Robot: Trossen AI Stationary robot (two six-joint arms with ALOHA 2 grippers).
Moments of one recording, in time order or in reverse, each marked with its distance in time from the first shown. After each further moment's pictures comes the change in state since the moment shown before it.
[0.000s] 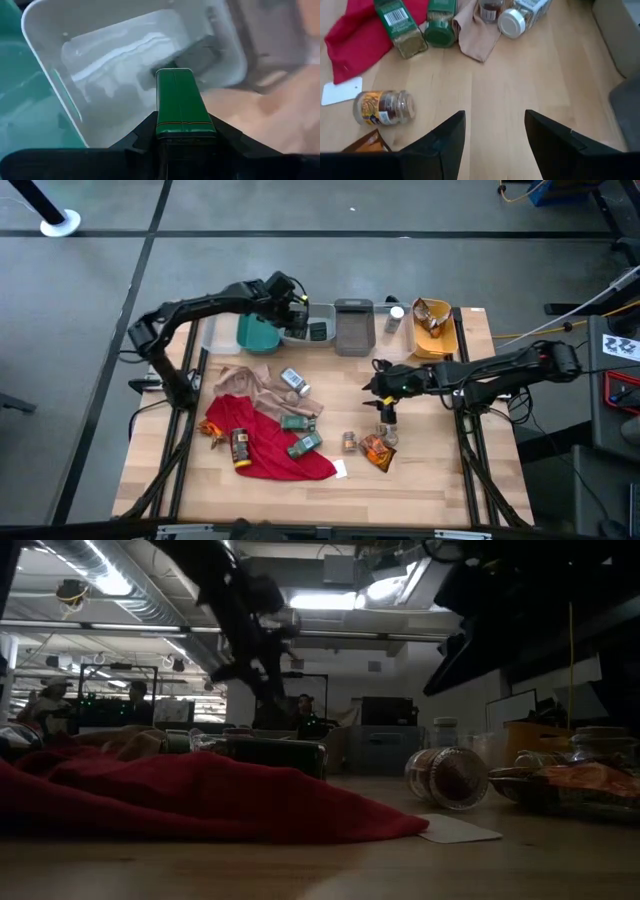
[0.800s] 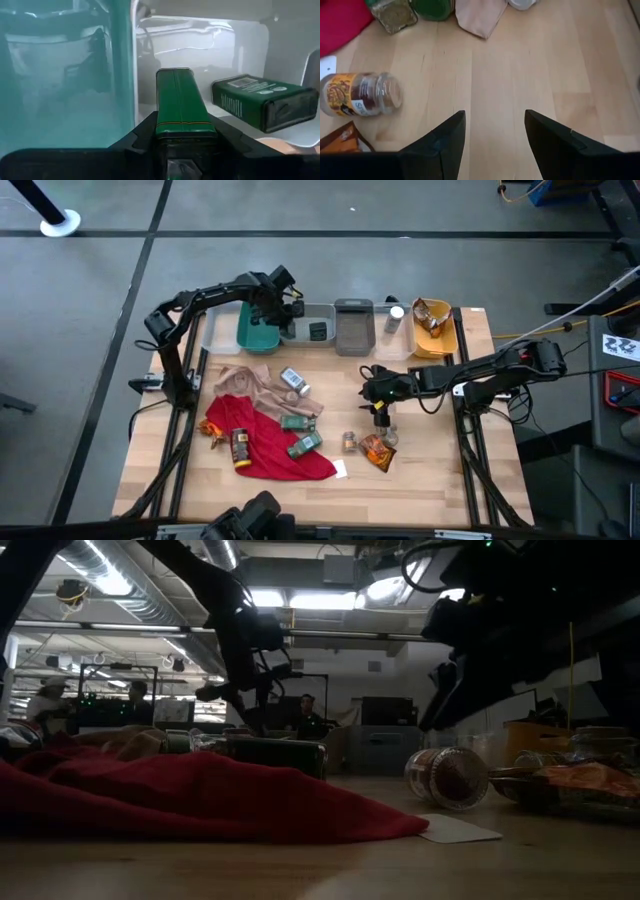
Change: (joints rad) left arm 0.114 0.157 0.098 -0.156 -0.019 -0.272; right arm 0.000 0.150 0.000 0.059 0.000 -0.001
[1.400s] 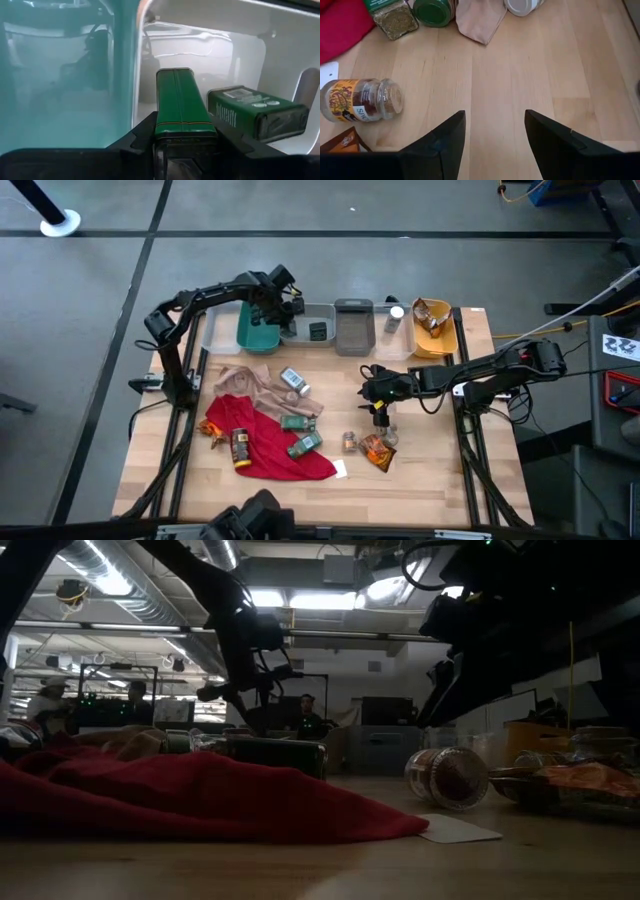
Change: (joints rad) left arm 0.008 0.000 0.000 0.020 -0.008 -0.084; right arm 0.000 0.000 0.000 0.019 0.000 0.000
